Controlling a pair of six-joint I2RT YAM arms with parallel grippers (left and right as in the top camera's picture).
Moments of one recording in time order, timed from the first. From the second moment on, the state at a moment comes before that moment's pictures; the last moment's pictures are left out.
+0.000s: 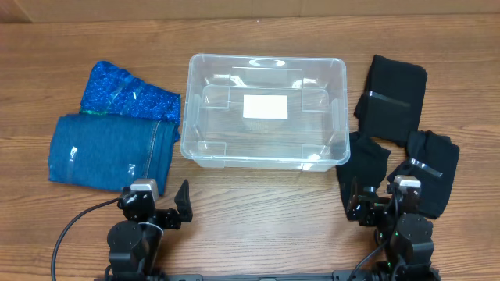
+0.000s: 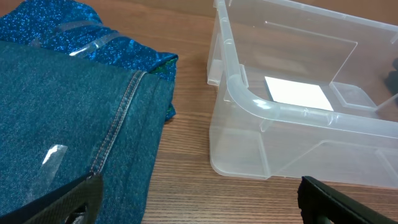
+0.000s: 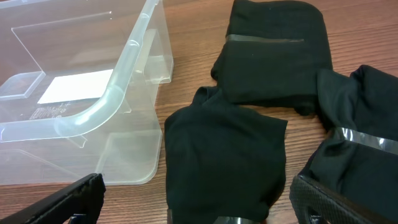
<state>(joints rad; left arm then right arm) -0.04 0.02 0.14 -0.48 0.09 -0.20 0.12 0.01 0.18 -0.60 0.08 0.20</state>
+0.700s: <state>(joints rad) -0.03 0.72 1.08 -0.96 -0.20 -0.19 0.12 0.01 0.18 -0.60 0.08 0.20</state>
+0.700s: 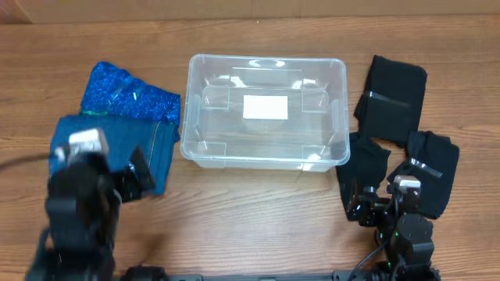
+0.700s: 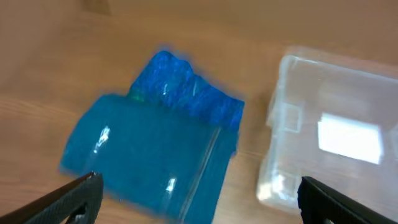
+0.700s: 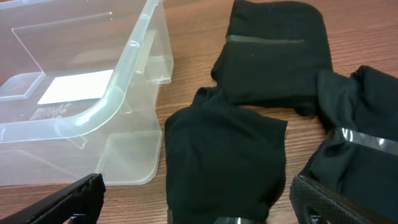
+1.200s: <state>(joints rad) 0.82 1.75 1.44 -1.01 0.24 -0.03 0.12 0.01 0.18 -0.60 0.08 0.20</state>
